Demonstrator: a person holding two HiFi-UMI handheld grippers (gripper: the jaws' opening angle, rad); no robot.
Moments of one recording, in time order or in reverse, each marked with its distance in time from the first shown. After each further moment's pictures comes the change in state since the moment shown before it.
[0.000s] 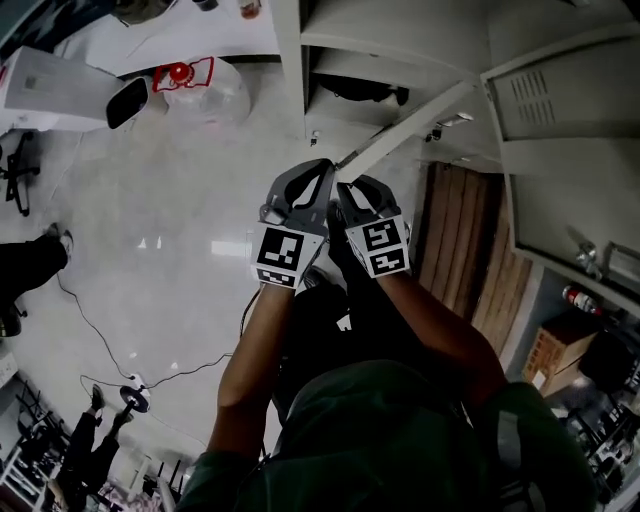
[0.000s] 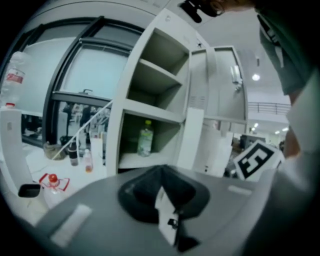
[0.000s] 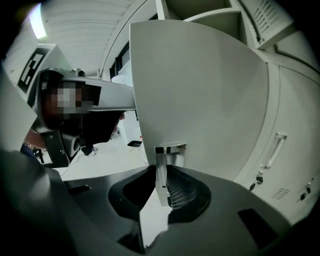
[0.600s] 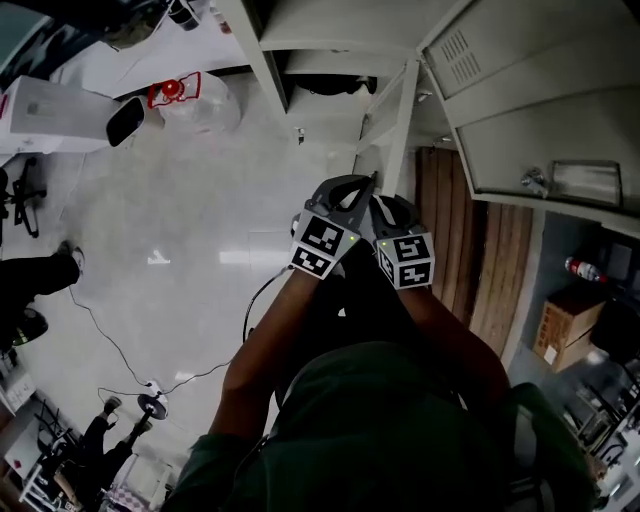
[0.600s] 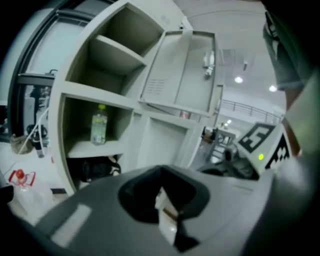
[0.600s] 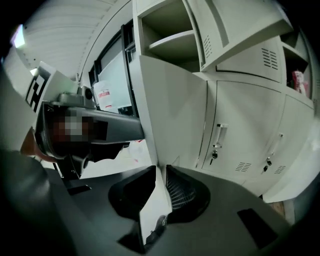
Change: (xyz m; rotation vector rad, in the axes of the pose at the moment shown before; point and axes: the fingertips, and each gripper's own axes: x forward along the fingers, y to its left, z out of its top) left arm 0.020 -0.141 -0.003 0.011 0.162 -0.303; right arm -0.132 -0.037 -0.030 0.171 0.039 -0.151
